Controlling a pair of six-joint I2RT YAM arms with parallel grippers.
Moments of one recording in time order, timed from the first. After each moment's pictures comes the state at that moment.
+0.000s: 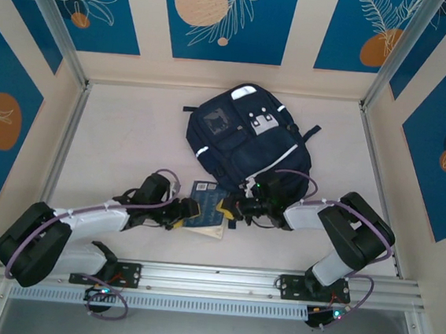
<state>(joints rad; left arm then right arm) -0.62 1.24 0.37 0.04 0.49 -1.09 0.62 1.57 0.48 0.44 -0.75 1.34</state>
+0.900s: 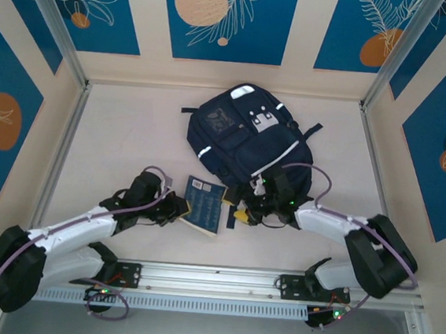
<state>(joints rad) -0.60 1.02 0.38 -0.10 0.43 -1.16 0.60 1.33 0.54 -0.02 -0.56 1.14</state>
